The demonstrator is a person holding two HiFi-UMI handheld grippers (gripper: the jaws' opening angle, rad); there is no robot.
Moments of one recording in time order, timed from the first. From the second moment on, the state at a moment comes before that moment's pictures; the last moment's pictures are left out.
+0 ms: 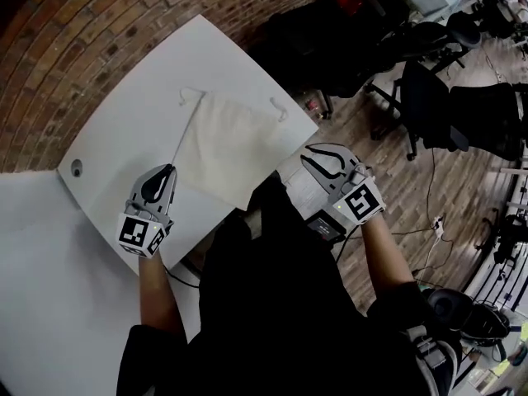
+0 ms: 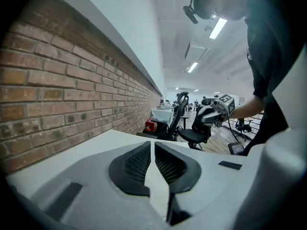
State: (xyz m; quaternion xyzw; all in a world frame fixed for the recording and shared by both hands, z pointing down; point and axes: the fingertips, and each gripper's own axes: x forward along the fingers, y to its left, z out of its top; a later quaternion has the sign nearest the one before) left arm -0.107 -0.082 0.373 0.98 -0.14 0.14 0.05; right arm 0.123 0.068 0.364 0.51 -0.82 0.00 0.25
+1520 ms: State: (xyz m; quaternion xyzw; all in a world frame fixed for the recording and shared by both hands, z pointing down) left arm 0.054 -0.089 0.515 0.95 -0.16 0.26 0.09; right arm 0.193 -0.040 0.547 0.19 -0.83 -0.28 0.44
